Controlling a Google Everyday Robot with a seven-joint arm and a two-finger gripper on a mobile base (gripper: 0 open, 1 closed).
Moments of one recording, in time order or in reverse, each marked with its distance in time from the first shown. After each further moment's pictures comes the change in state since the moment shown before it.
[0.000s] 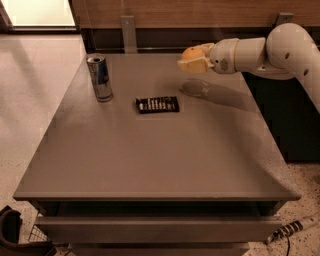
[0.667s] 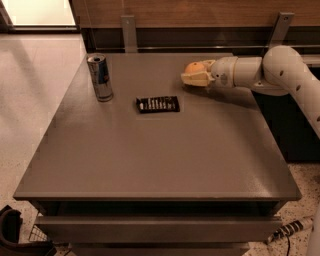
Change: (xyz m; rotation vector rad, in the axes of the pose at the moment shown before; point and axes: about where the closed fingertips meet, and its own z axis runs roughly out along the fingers) arm 0.054 -0.014 0.010 0.001 -0.009 0.101
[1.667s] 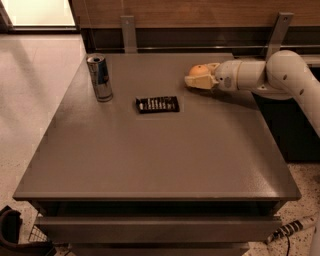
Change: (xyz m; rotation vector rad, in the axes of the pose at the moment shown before) arm 0.014 -0.007 -0.004 0.014 0.001 0.020
